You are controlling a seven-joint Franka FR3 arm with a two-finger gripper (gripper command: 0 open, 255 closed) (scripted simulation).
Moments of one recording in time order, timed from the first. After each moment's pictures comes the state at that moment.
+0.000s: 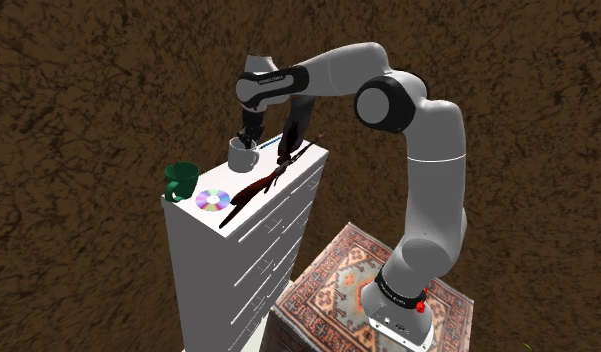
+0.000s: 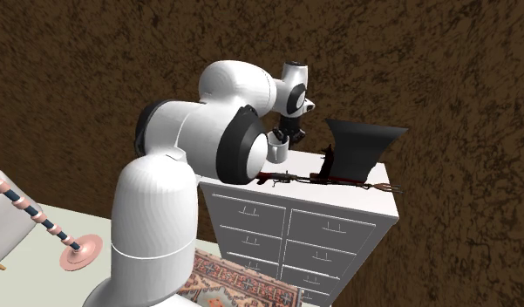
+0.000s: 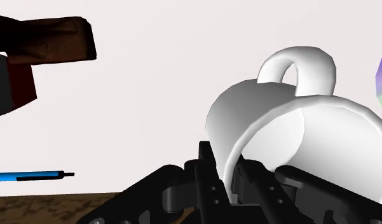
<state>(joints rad) -0.02 0.48 -0.08 -1.56 0.04 2.05 -0.20</state>
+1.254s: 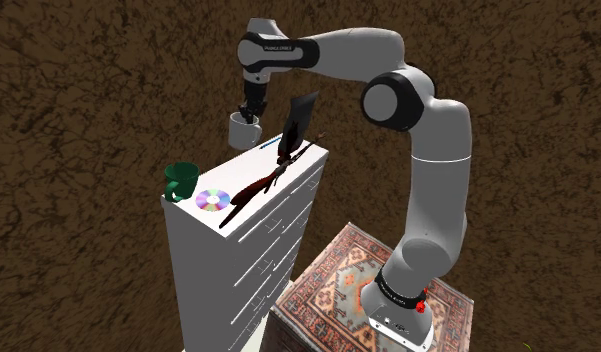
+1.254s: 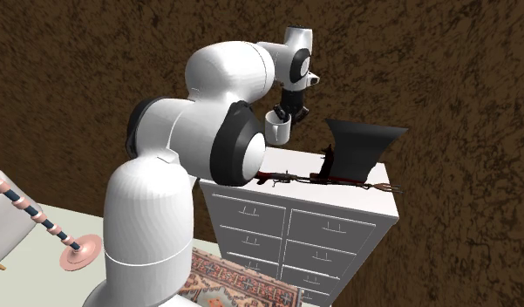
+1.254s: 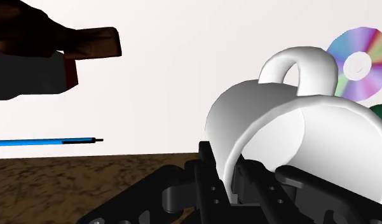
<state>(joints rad) -0.02 0.43 -0.08 -1.38 0.04 1.82 -0.19</state>
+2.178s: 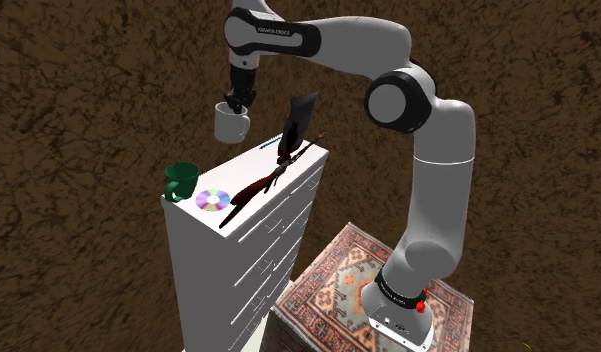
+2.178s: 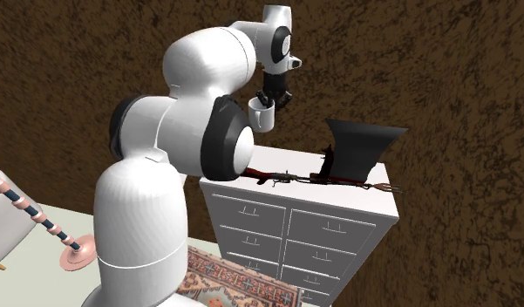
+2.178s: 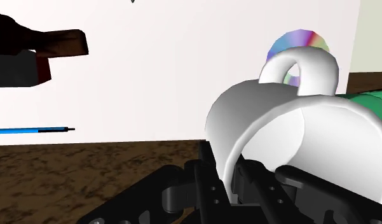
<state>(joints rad) 0.05 0.40 -0.05 -1.30 0.02 1.71 -0.09</state>
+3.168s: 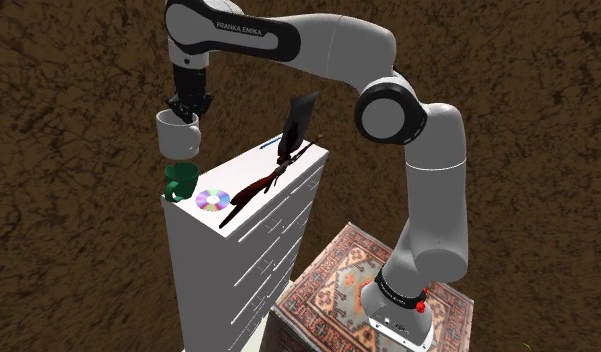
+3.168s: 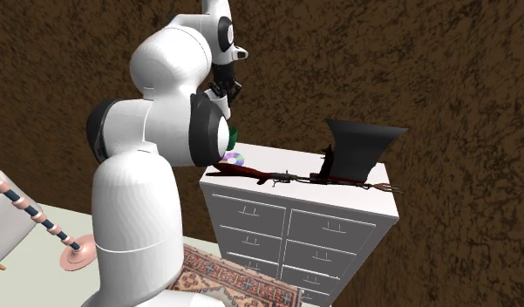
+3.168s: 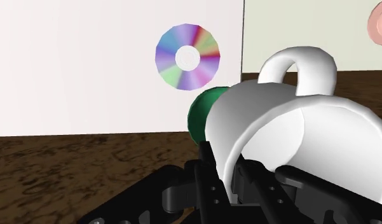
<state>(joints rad) 0.26 0.48 0.03 -1.15 -0.01 1.64 0.20</state>
